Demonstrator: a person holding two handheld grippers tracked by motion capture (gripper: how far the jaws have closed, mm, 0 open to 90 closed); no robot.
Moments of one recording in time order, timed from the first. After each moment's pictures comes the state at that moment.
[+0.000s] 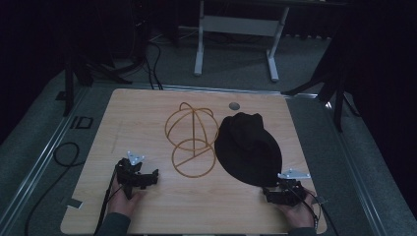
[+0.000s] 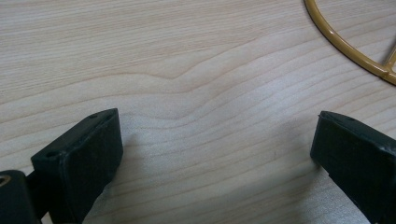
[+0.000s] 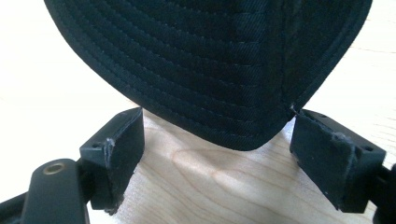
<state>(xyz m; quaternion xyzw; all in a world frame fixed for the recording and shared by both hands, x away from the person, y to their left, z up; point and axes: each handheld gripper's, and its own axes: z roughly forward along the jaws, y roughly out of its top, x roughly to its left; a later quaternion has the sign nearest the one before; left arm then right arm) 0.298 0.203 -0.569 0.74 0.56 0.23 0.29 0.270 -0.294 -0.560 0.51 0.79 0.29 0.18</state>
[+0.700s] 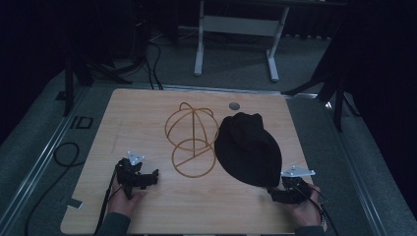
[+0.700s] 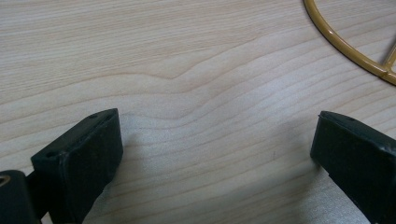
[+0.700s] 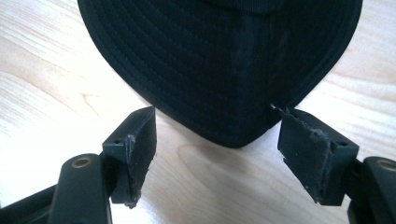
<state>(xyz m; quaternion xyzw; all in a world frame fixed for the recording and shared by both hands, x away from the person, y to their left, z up) 0.298 0.203 -0.569 0.74 0.56 0.23 0.29 0.266 -0.298 -0.533 0.47 0.82 0.28 0.18</state>
